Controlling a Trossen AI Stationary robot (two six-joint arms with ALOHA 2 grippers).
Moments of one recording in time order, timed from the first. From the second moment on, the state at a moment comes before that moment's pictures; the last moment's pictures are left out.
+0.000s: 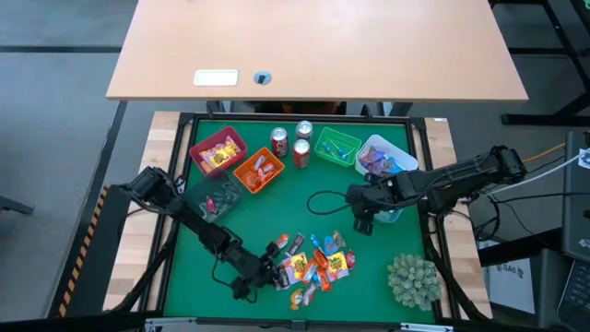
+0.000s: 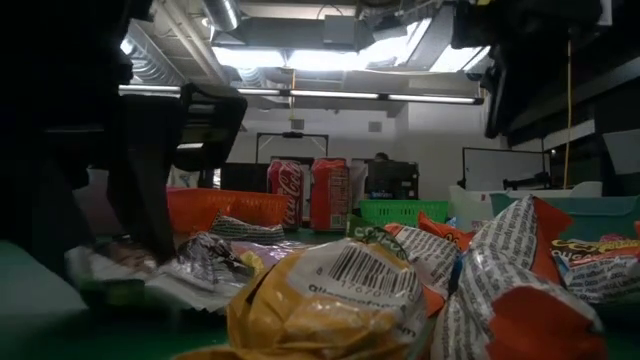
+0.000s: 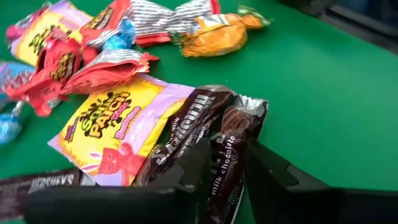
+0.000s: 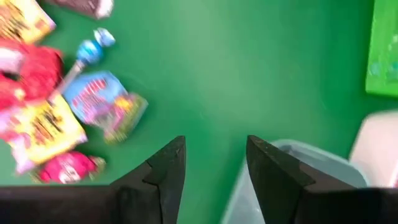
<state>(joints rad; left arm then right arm) -0.58 1.90 0.81 0.37 -0.10 0.20 0.24 1.35 1.03 -0.90 0.16 0.46</state>
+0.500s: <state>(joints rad) -0.58 1.89 0.80 0.44 -0.11 -0.06 0.24 1.35 1.03 -0.72 0.16 0.46</state>
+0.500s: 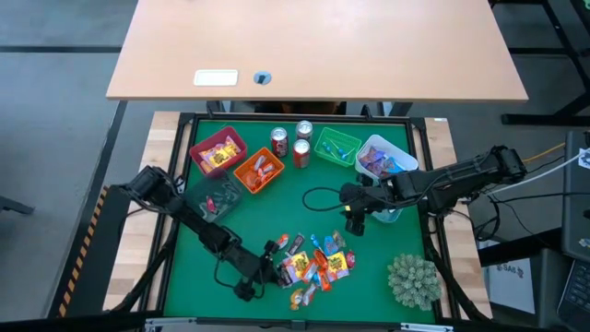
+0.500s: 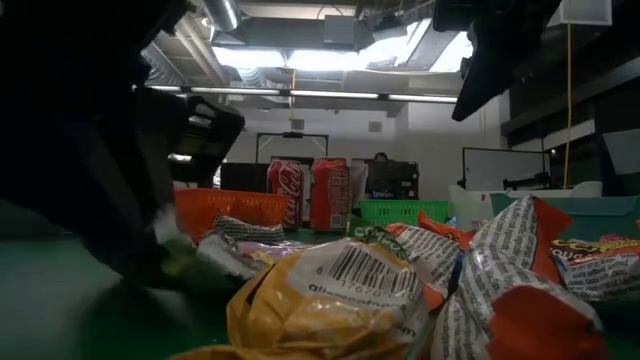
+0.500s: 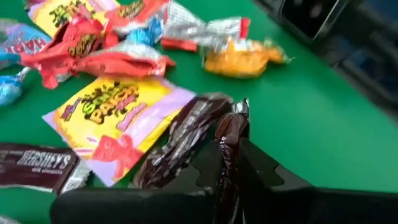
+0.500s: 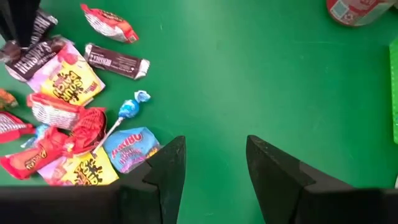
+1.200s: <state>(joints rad) -0.40 1.73 0.80 0.59 -0.29 -0.10 0.24 1.35 1.03 -0.45 0.04 0.25</state>
